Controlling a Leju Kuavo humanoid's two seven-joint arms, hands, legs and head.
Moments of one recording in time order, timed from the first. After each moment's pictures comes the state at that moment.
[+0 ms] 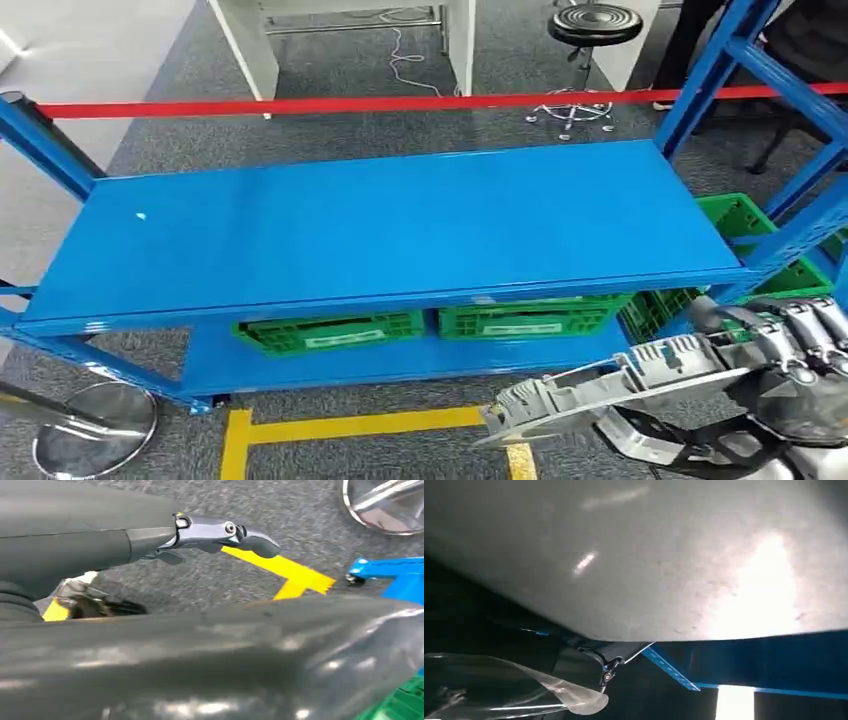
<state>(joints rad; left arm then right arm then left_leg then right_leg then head) -0.07 -0.18 1.22 -0.24 -0.68 -0.07 -0.55 0.24 -0.01 0.15 -2.20 0.95 -0.67 -0.68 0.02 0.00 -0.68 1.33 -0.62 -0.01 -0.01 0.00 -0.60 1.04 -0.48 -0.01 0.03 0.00</state>
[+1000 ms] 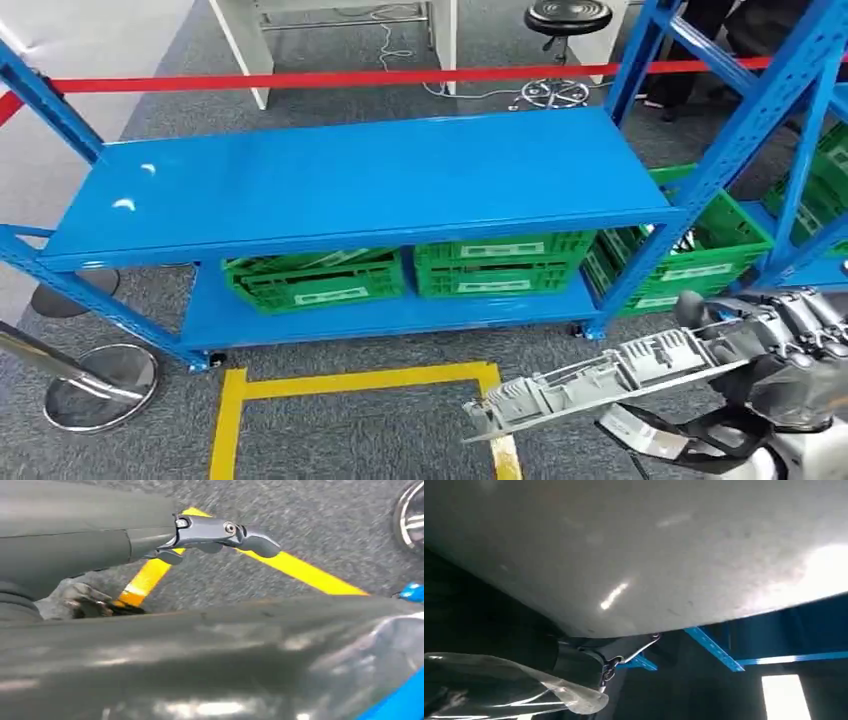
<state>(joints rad) -0.07 -0.19 1.26 -0.24 -0.67 -0.07 -0.57 0.21 -0.06 0.23 -2.13 0.83 -0.67 -0.59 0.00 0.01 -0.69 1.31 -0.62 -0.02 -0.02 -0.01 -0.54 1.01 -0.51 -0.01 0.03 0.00</state>
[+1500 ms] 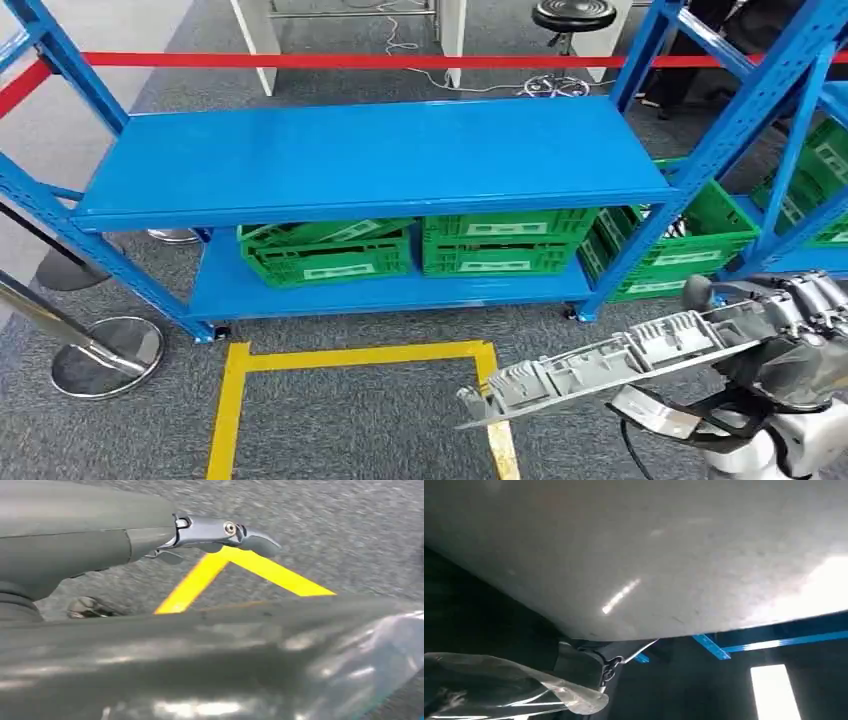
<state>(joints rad) -0.08 -0.19 1.26 -0.24 -0.67 -0.04 -0.56 0.15 -0.11 0.23 -2.07 0.78 -0.67 -0.57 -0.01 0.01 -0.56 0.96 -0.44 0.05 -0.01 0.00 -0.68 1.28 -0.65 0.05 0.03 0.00</state>
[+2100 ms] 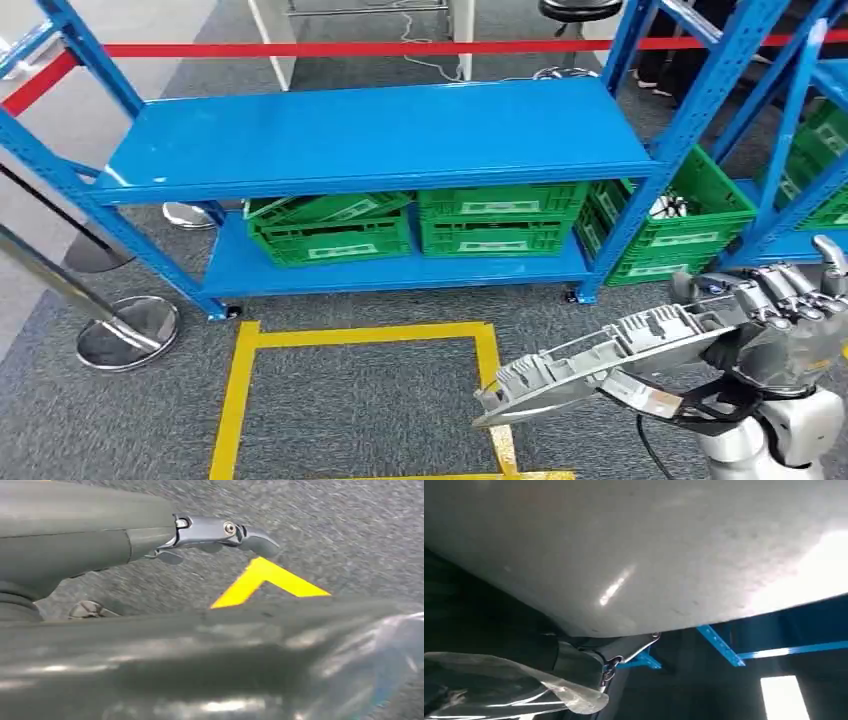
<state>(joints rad) -0.08 -0.20 1.26 -0.24 -0.69 0.04 -0.57 0.14 -0.14 0.23 -2.01 0.84 -0.67 -0.52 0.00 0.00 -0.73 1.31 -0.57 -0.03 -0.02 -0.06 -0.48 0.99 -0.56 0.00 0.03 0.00</state>
